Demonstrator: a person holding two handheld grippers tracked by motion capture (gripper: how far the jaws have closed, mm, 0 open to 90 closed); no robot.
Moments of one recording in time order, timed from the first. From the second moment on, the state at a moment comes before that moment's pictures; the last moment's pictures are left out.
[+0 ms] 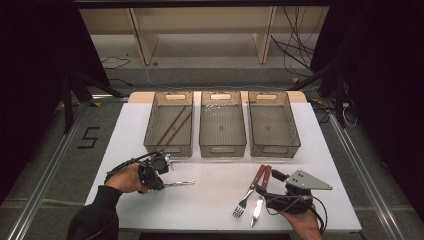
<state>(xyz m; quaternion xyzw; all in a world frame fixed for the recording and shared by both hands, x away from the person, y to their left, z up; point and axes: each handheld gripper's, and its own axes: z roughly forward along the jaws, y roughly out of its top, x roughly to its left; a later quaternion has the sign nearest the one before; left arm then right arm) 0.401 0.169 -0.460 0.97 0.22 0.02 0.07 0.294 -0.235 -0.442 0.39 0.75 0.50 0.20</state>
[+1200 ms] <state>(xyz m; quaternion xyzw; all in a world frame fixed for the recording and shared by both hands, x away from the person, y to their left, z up) 0.400 0.168 -0.448 0.97 0.23 0.01 0.10 0.293 -0.237 -0.442 0.40 0.75 0.50 0.20</state>
